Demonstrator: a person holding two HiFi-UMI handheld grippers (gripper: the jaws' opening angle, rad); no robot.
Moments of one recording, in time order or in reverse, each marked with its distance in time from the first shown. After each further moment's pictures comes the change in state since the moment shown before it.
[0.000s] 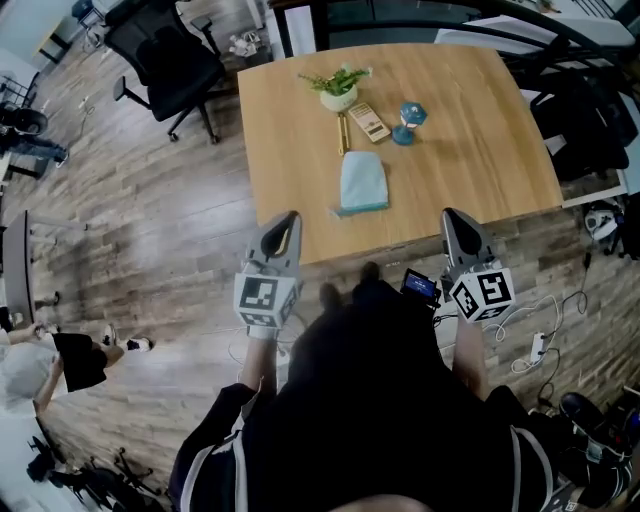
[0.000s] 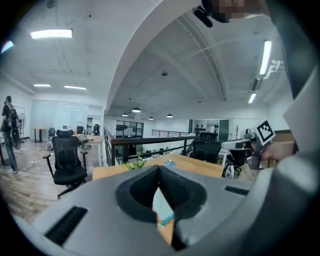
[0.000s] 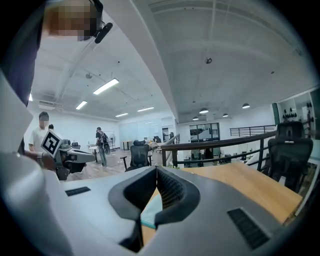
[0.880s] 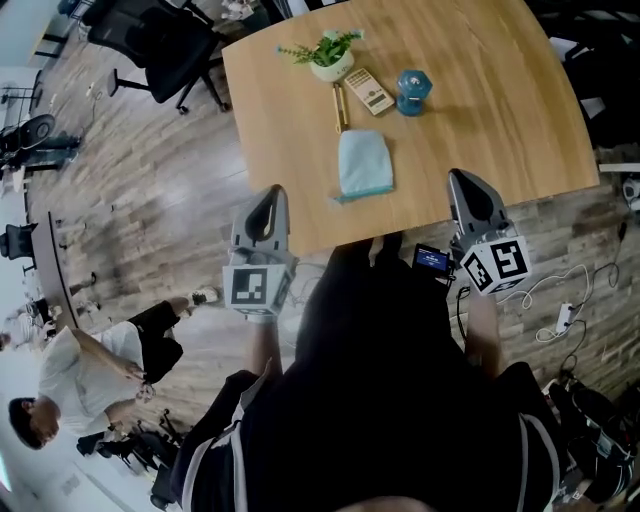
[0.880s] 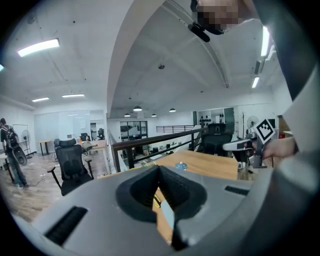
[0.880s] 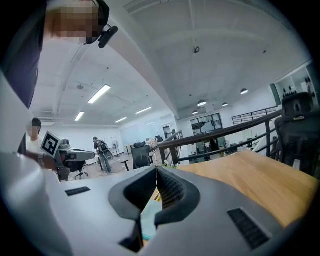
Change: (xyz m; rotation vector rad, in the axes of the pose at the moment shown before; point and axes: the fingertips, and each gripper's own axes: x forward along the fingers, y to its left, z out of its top) left arm 0.076 0.016 0.033 0.097 0.057 0.098; right arm 0.068 -0.078 -0.015 0.134 0.003 0.069
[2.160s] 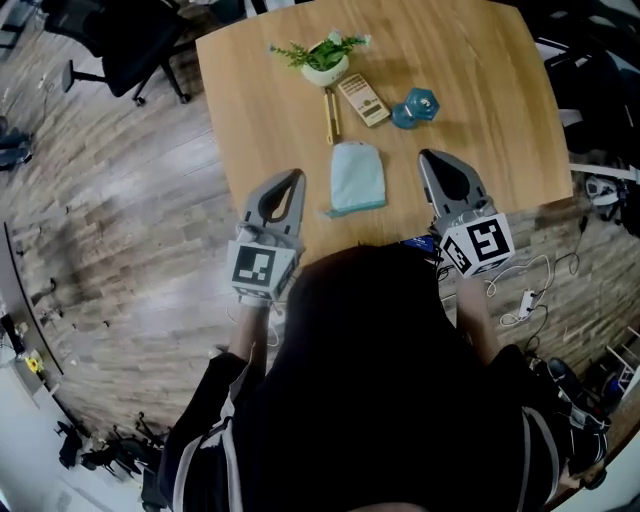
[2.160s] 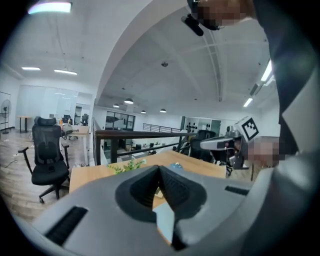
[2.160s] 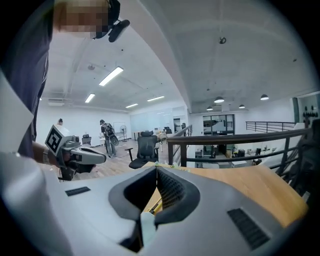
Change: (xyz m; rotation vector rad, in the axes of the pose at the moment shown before) left arm 0.093 0.030 -0.022 -0.132 0.011 -0.225; right arm 0.130 0.027 0.023 -0.178 0.131 0.079
